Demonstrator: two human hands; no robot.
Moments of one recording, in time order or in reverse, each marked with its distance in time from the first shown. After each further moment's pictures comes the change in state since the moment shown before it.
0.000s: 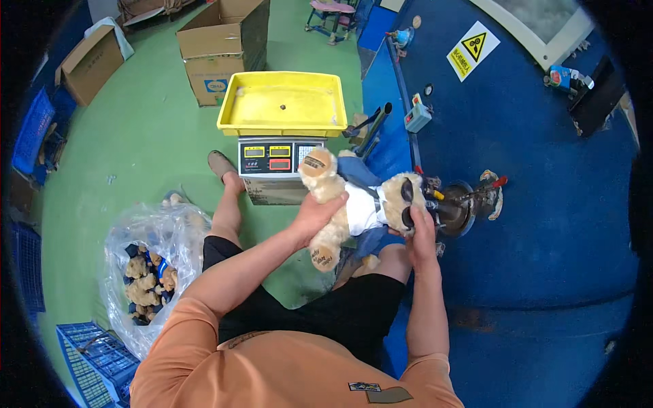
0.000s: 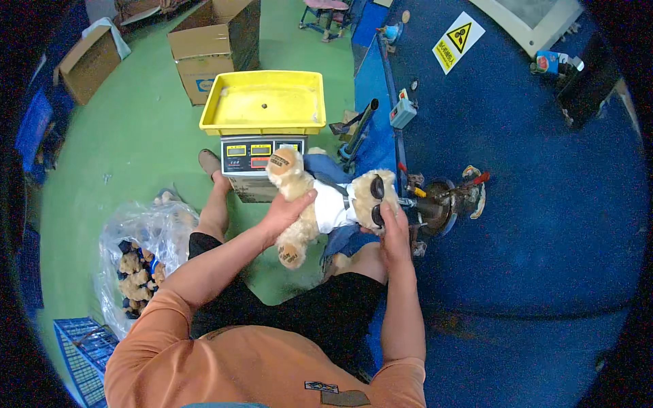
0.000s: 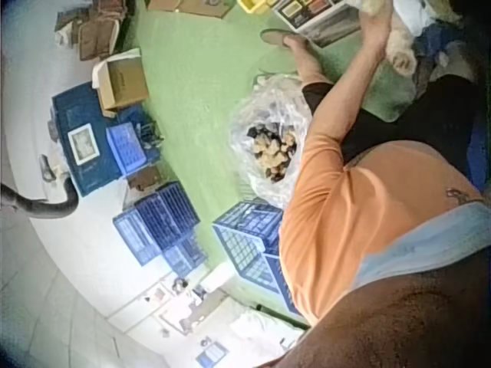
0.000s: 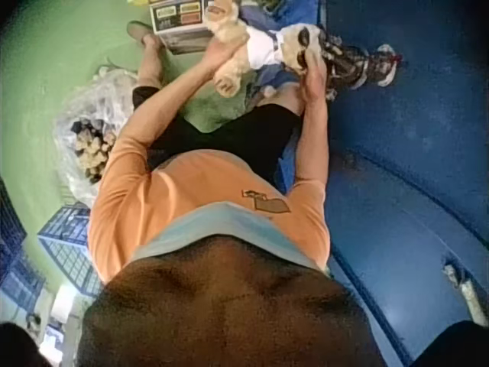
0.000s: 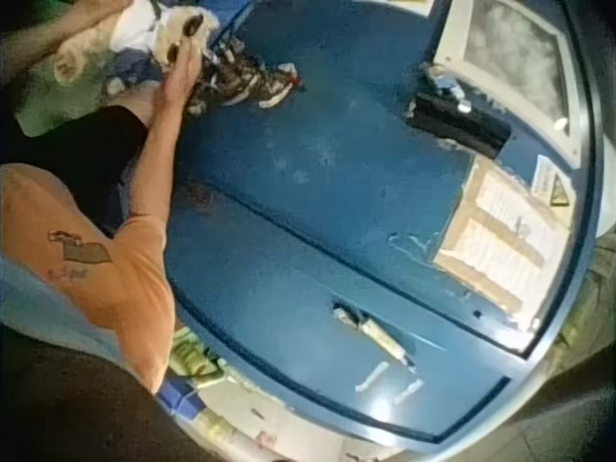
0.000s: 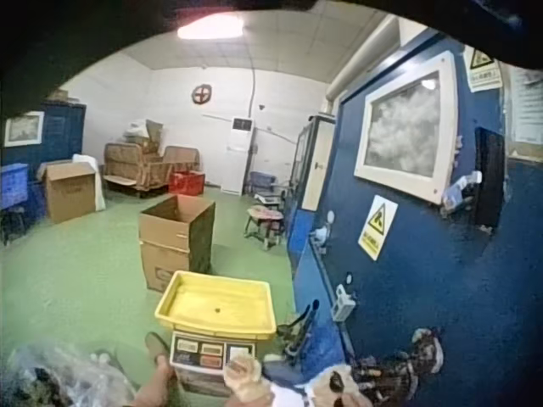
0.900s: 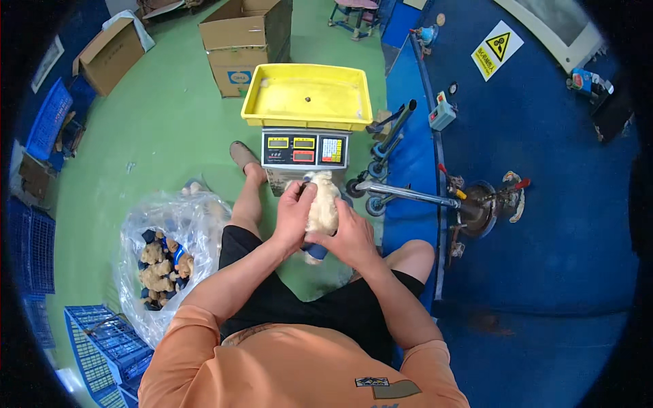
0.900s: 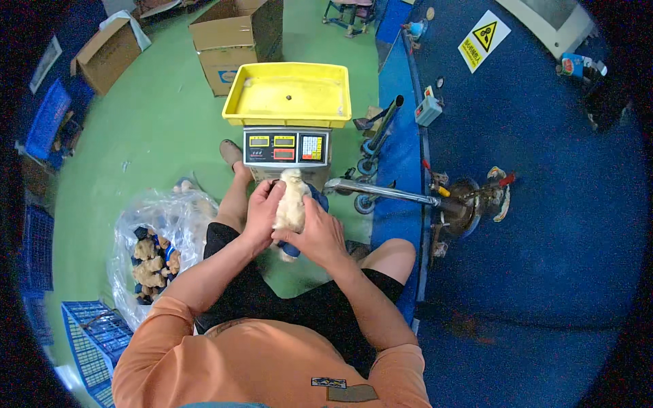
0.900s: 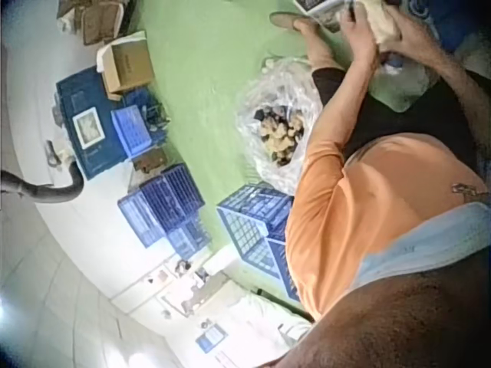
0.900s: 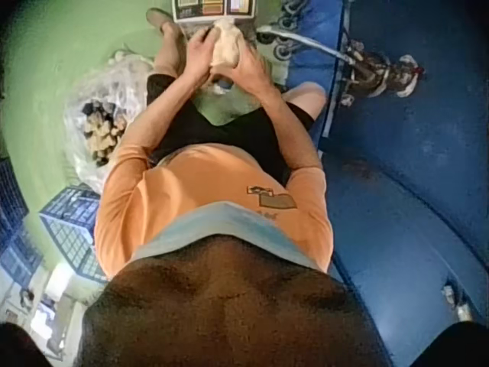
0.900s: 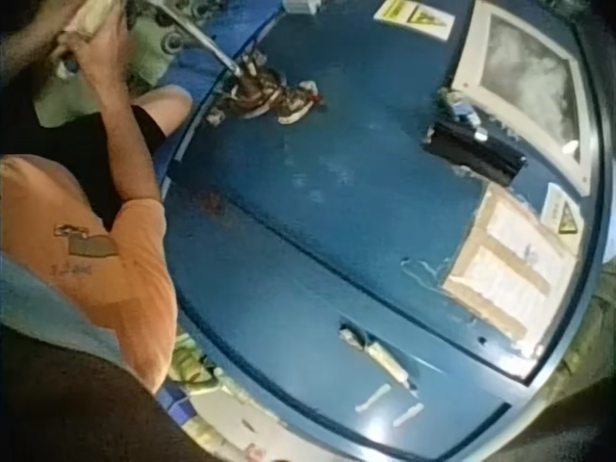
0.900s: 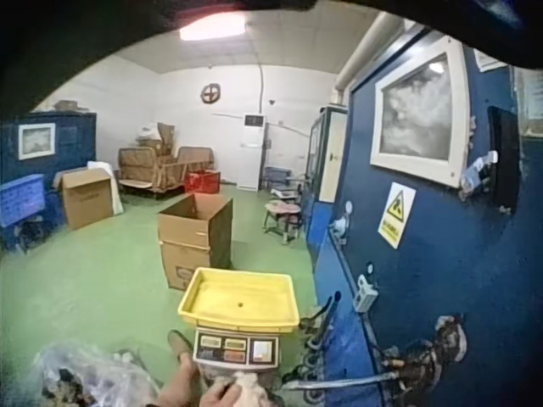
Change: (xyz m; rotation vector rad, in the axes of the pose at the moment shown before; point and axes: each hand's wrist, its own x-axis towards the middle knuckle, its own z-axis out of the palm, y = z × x) left_hand -0.039 -0.008 -0.049 -0.230 0.283 0.173; right_hand -0.037 0.054 0.130 -1.040 -0.378 -0.493
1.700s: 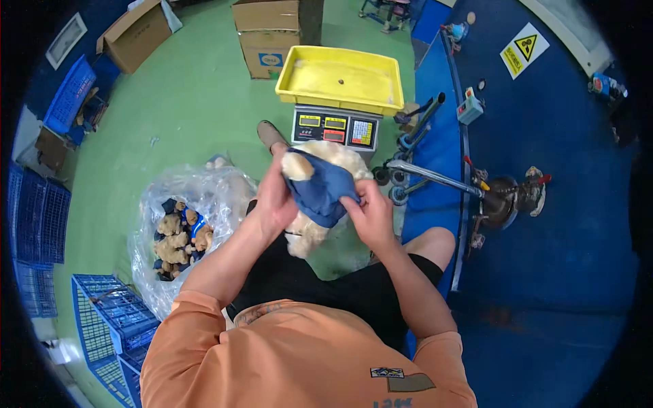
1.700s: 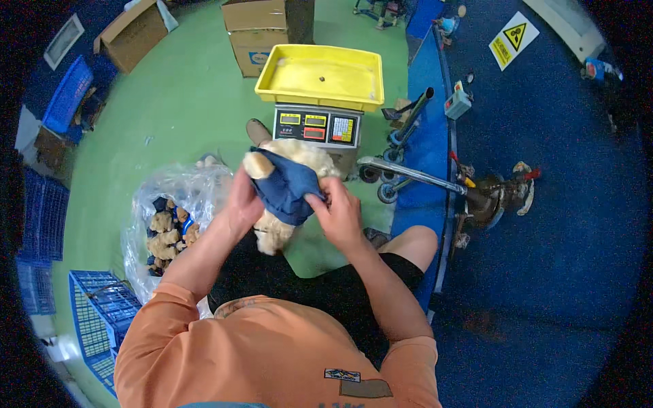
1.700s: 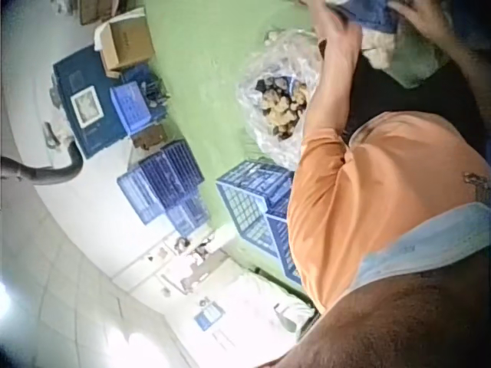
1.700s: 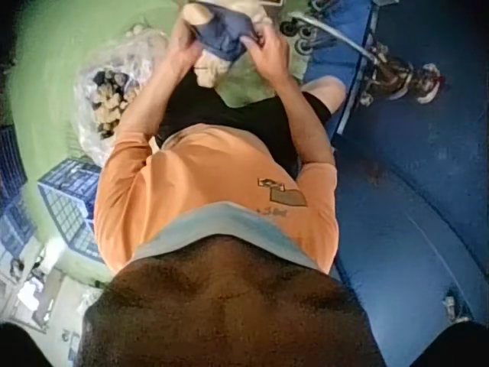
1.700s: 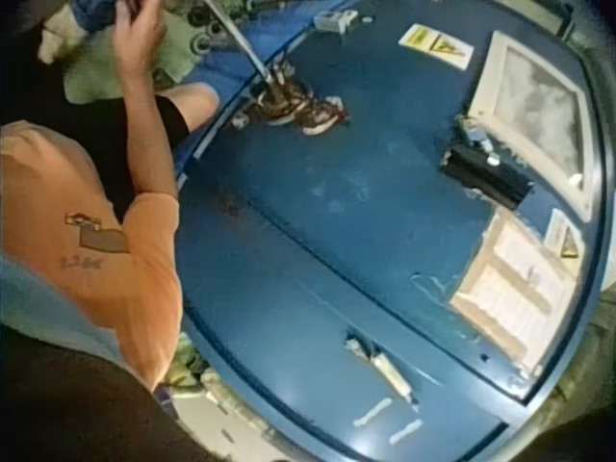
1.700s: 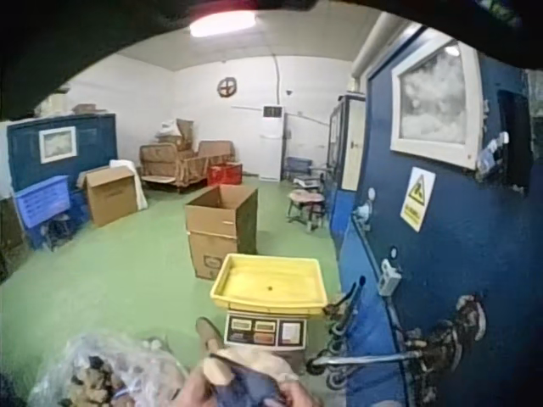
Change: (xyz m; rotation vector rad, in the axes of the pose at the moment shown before) left_hand -0.014 0.039 -0.071 -0.679 -0.085 -0.226; right_hand -0.009 0.001 0.015 0.367 0.094 -0.159
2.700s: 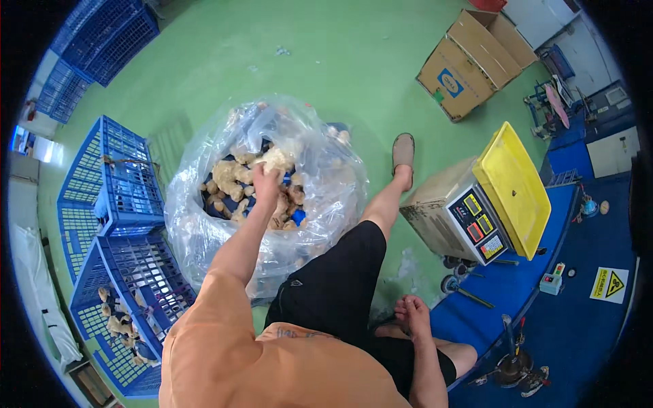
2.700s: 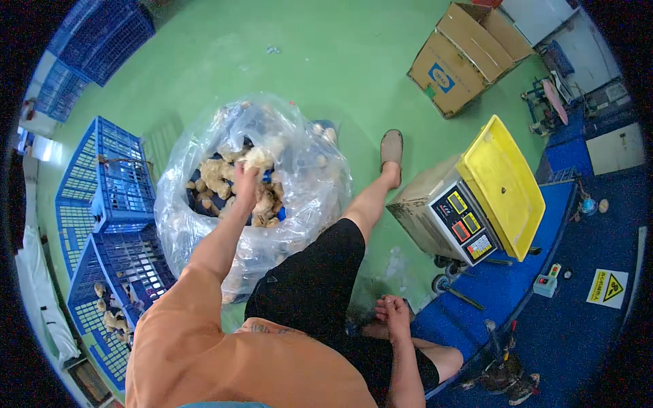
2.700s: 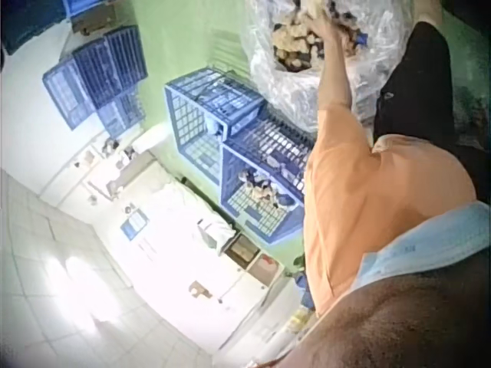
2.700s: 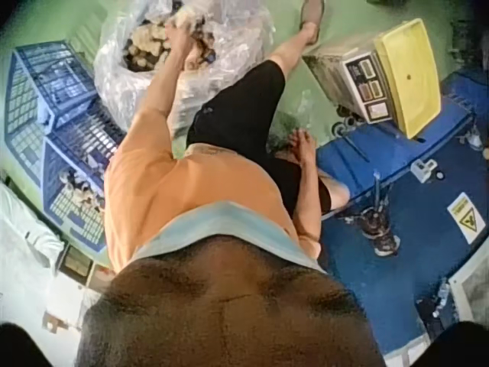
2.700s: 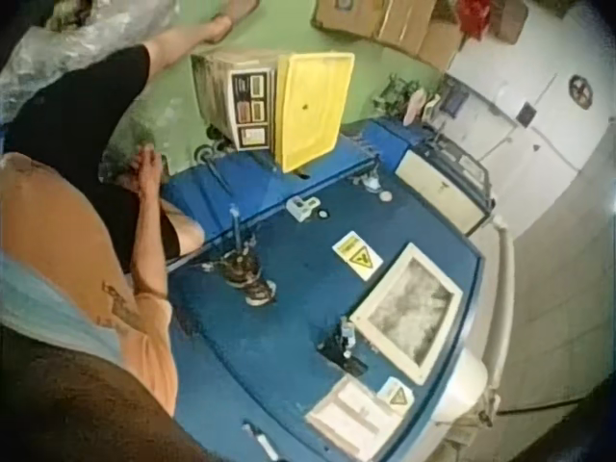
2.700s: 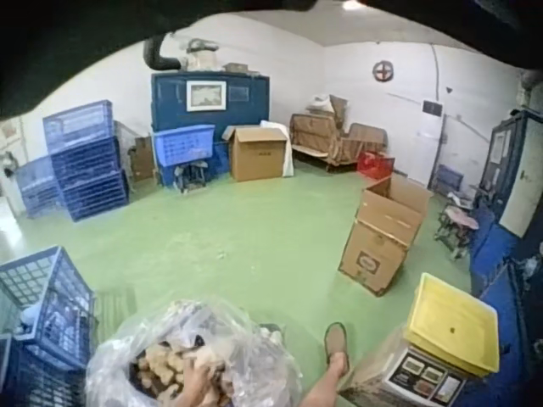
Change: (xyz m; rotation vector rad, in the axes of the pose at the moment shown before) left_hand -0.112 0.171 -0.346 0.451 1.205 0.930; right_hand -0.050 0.096 0.097 0.375 -0.517 1.139
